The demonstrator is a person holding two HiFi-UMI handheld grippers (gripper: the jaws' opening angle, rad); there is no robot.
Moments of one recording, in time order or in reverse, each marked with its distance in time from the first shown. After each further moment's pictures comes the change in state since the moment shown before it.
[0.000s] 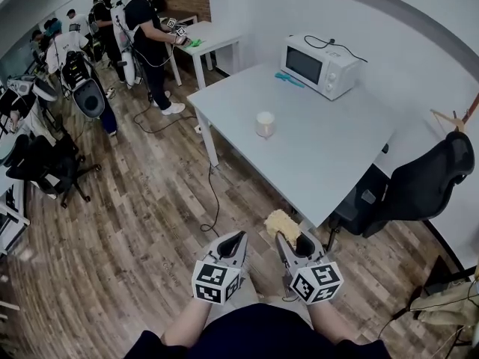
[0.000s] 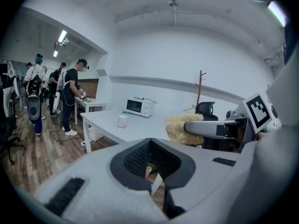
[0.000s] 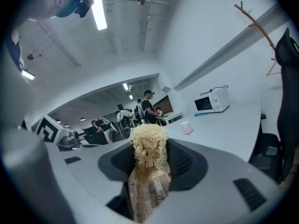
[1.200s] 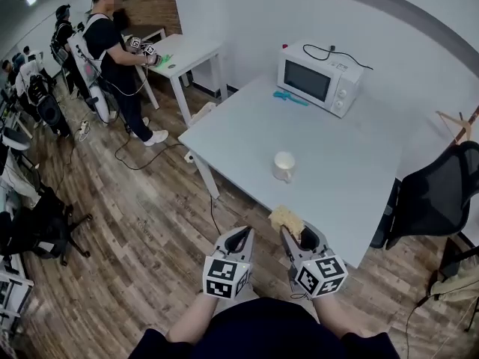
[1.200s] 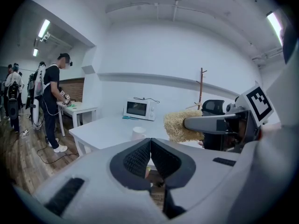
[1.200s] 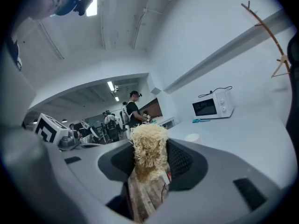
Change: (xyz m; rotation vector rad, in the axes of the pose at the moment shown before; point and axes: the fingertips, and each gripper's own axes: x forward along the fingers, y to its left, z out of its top) left arm 0.149 0.211 0.097 0.119 0.047 -0.163; right arm 0.252 -0.022 0.062 0.017 -0.051 -0.181
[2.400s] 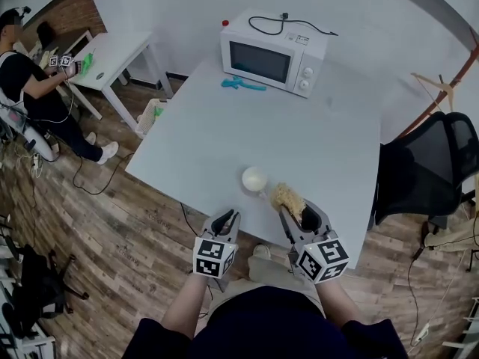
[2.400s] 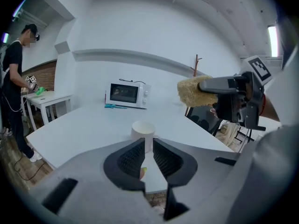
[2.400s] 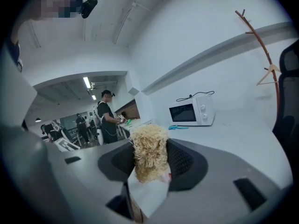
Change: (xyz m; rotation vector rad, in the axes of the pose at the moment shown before) left arm 0.199 0.071 -0.016 0.064 0.173 -0.257; right arm 0.095 -0.132 0.055 0.031 -0.014 -0.269
